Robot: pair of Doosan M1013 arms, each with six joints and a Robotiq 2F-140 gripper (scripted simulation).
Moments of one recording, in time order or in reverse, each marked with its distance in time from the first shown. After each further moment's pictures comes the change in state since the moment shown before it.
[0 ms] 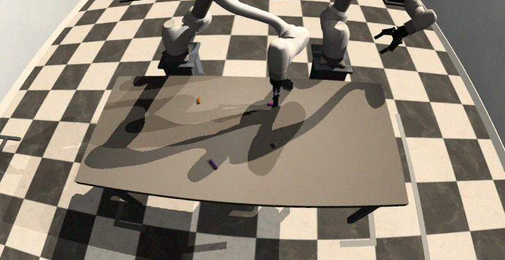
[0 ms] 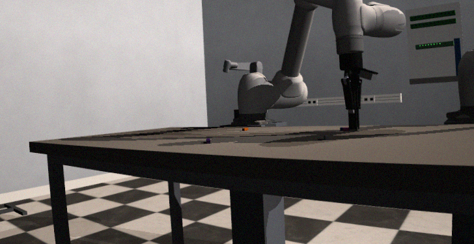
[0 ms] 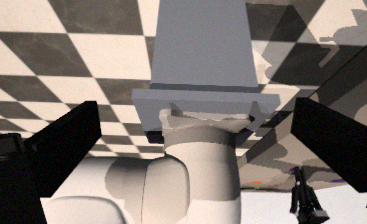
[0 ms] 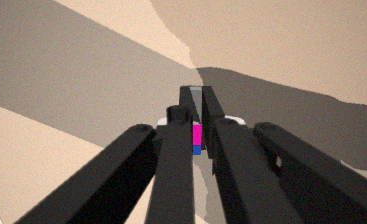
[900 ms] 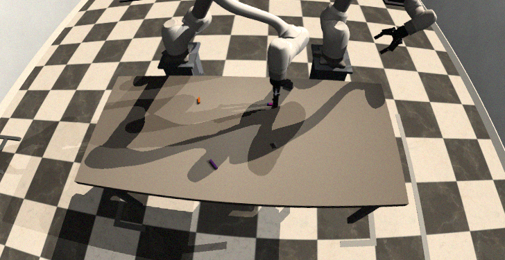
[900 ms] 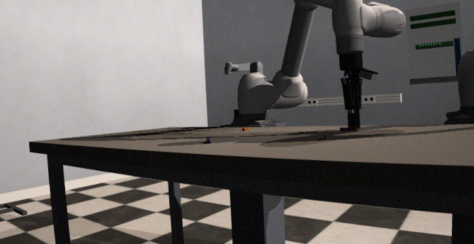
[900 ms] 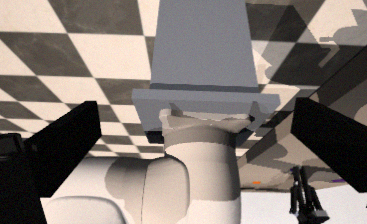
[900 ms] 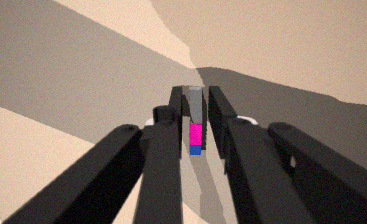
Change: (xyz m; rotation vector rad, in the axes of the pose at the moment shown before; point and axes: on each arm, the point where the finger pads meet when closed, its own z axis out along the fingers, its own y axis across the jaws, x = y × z) left arm 0.000 0.000 0.000 0.000 0.000 0.000; right arm 0.000 0.000 0.000 0.000 0.000 0.000
